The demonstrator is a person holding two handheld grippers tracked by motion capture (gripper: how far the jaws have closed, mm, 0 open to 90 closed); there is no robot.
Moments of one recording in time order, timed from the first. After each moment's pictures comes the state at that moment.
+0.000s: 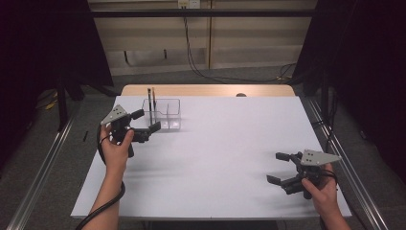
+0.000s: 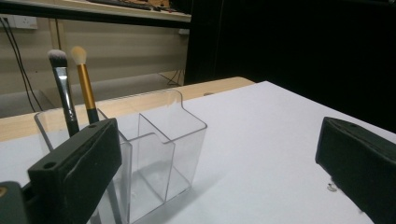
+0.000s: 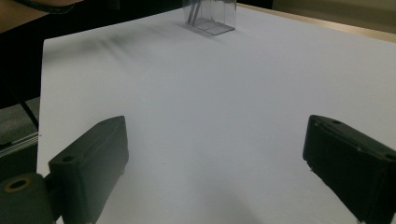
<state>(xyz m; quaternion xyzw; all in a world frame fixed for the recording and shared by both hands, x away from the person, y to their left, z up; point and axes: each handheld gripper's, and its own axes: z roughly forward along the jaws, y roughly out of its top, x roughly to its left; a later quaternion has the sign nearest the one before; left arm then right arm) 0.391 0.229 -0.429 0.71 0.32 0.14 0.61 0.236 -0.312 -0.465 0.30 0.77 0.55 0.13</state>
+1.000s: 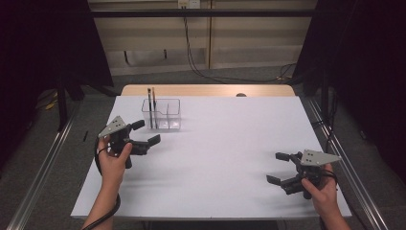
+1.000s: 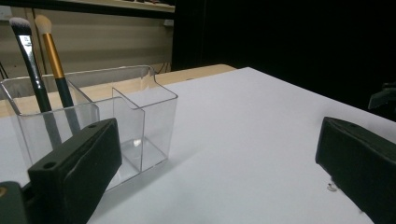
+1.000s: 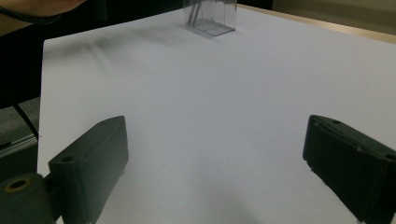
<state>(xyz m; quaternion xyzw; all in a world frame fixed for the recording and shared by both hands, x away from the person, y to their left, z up) 0.362 0.234 -0.440 0.72 0.30 0.12 0.61 0.236 -0.312 -0.464 0.30 0.77 0.55 0.13</state>
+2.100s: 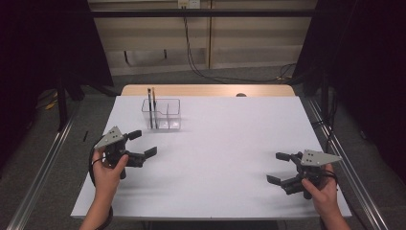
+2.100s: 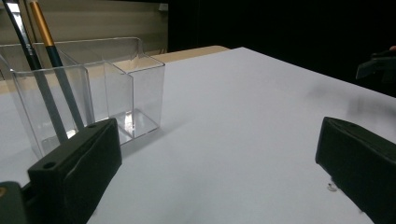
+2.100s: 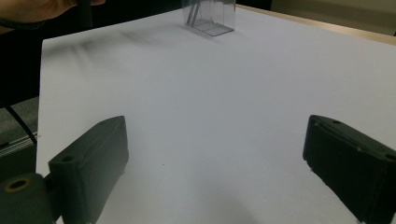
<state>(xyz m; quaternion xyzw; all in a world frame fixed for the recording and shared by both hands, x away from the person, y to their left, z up) 0.336 0.245 -0.447 0.74 0.29 0.12 0.59 0.235 -0.312 -0.464 0.30 0.77 0.55 0.13</state>
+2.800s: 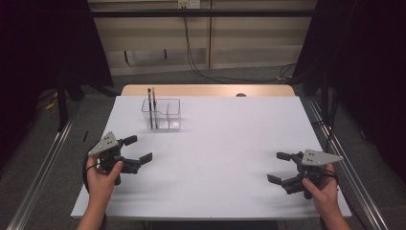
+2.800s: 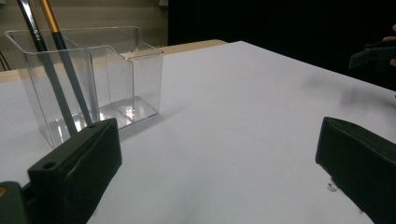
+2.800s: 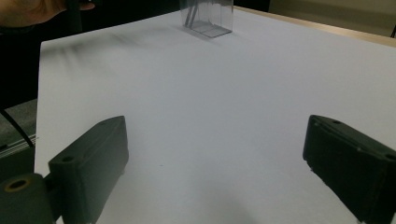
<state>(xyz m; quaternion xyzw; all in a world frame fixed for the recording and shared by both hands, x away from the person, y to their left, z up) 0.320 0.258 -0.450 0.75 0.29 0.12 0.59 0.235 -0.314 -0.464 0.30 0.77 0.55 0.13</state>
